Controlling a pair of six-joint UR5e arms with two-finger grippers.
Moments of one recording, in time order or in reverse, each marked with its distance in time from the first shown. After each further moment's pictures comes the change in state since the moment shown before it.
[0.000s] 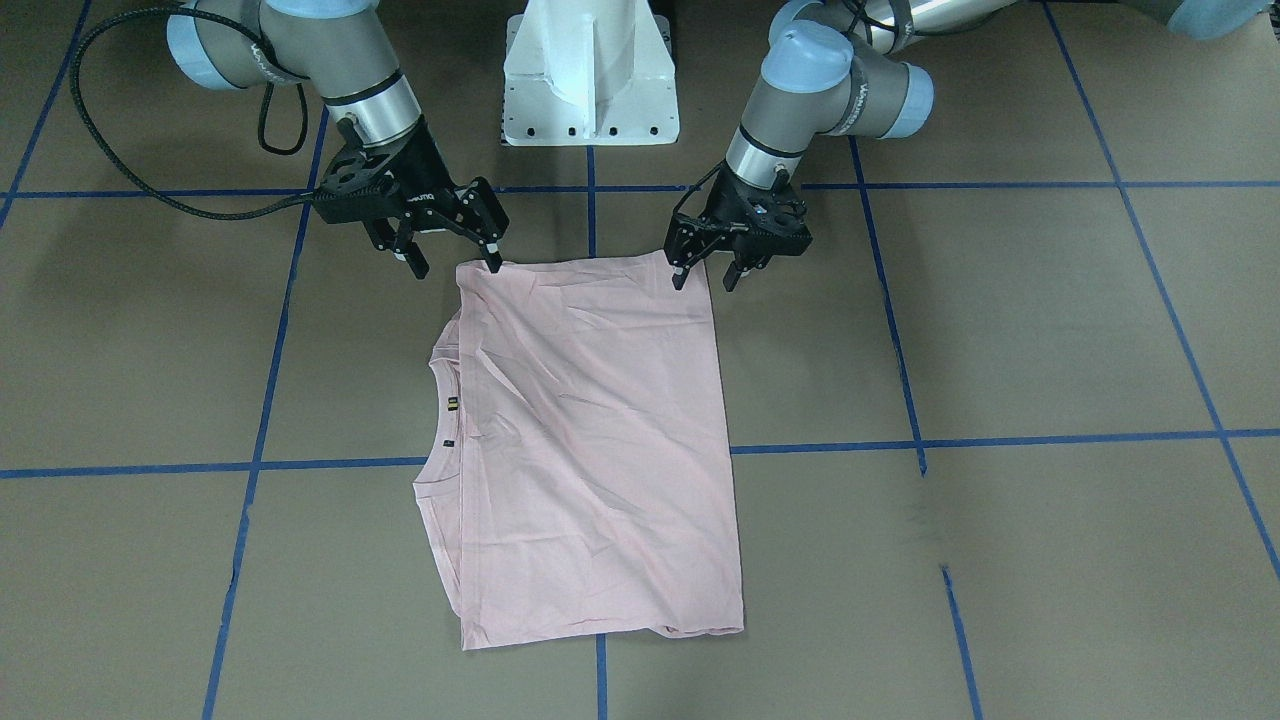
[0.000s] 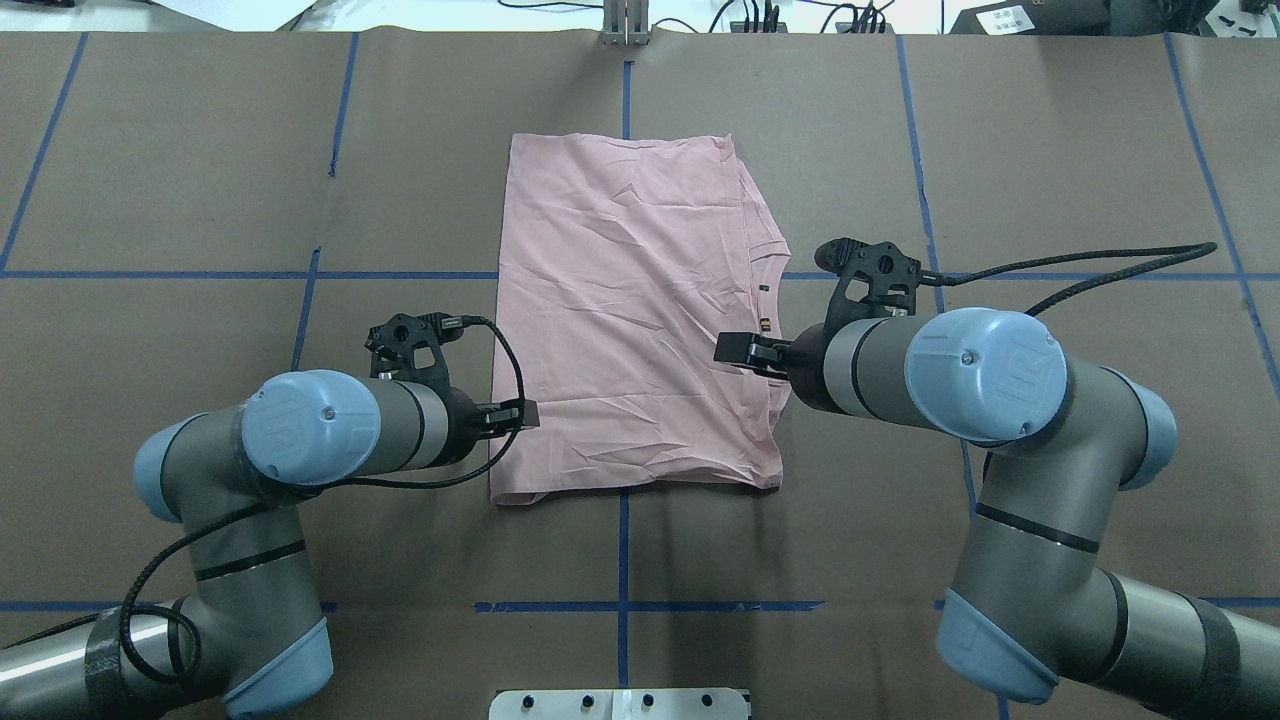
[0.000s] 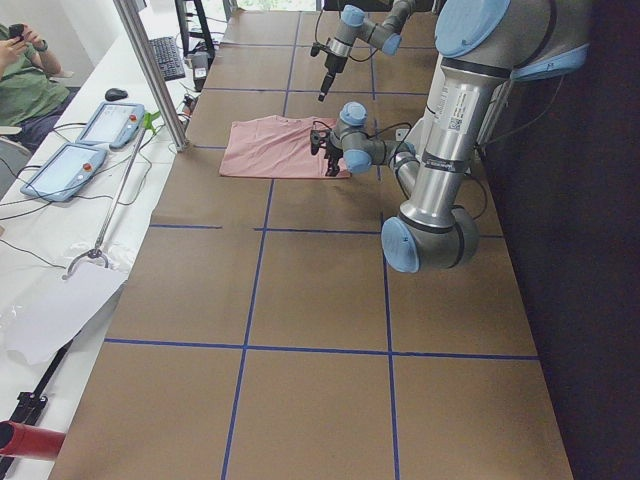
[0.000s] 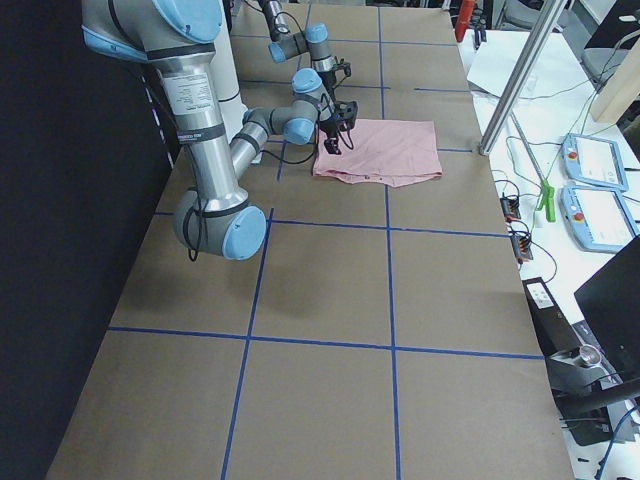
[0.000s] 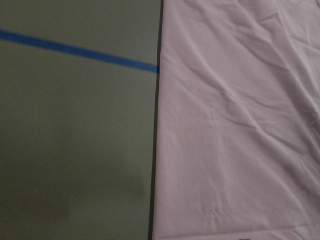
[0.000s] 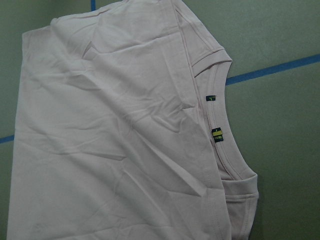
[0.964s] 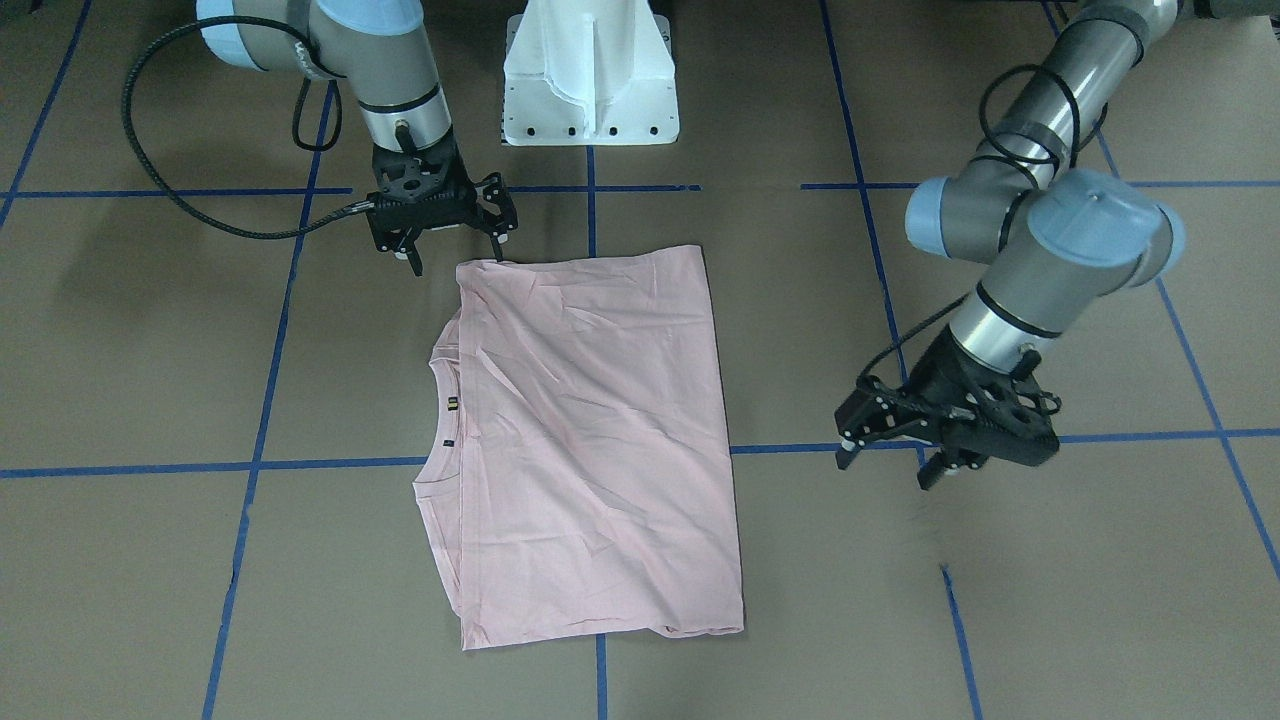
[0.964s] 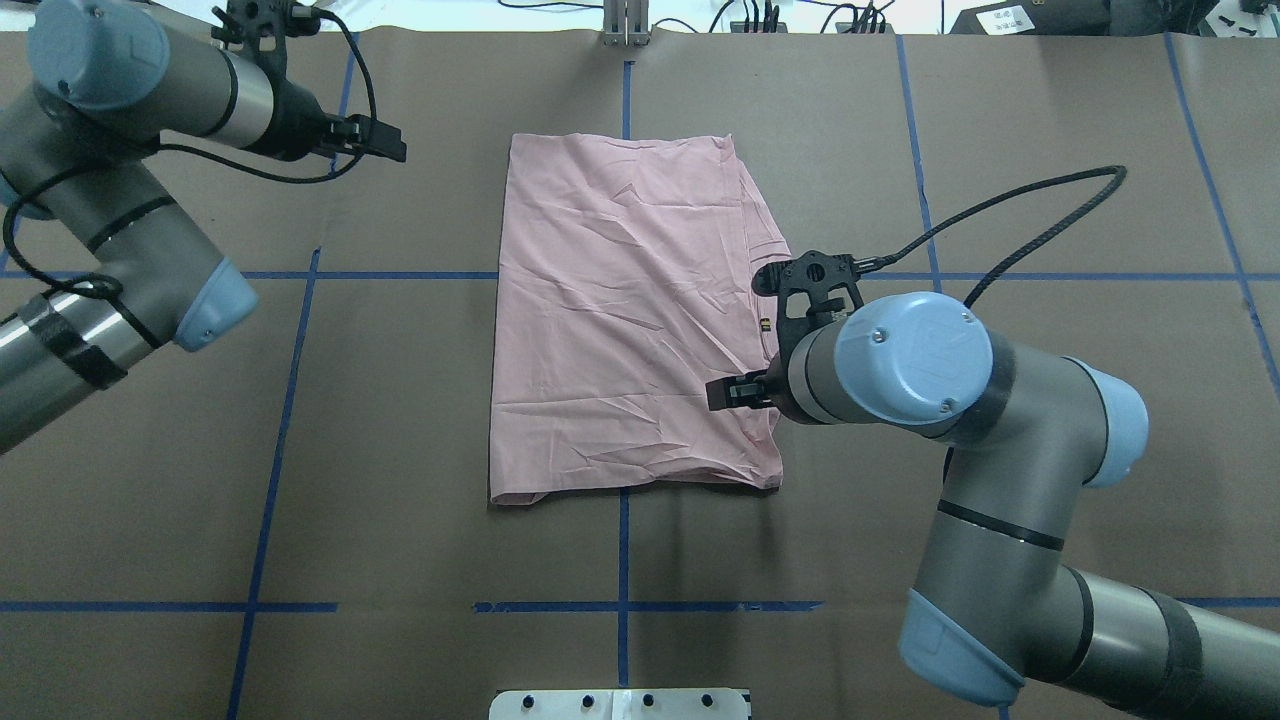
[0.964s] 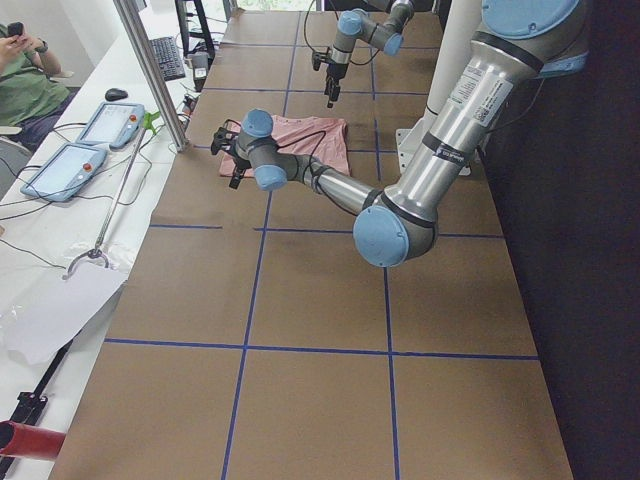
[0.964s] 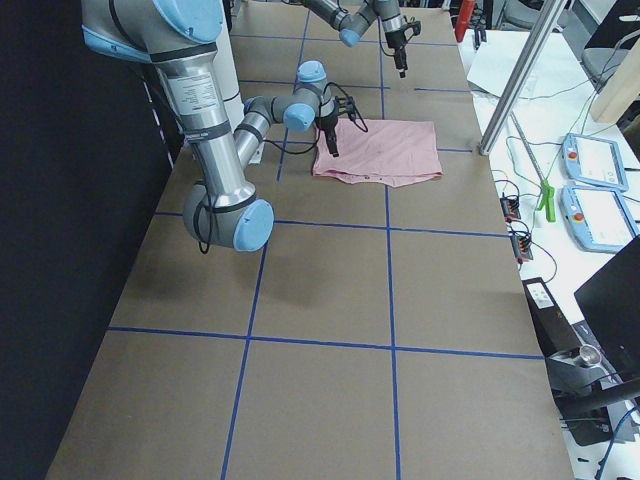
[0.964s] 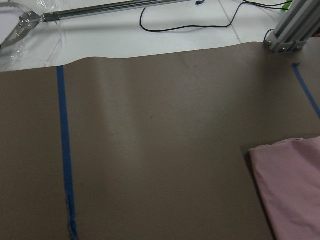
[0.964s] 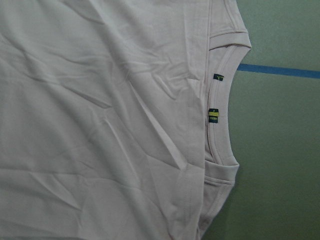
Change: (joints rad) left arm -0.491 -0.095 0.294 -0.281 -0.351 0.474; right arm -0.005 0.050 0.003 -0.170 0.066 -0.274
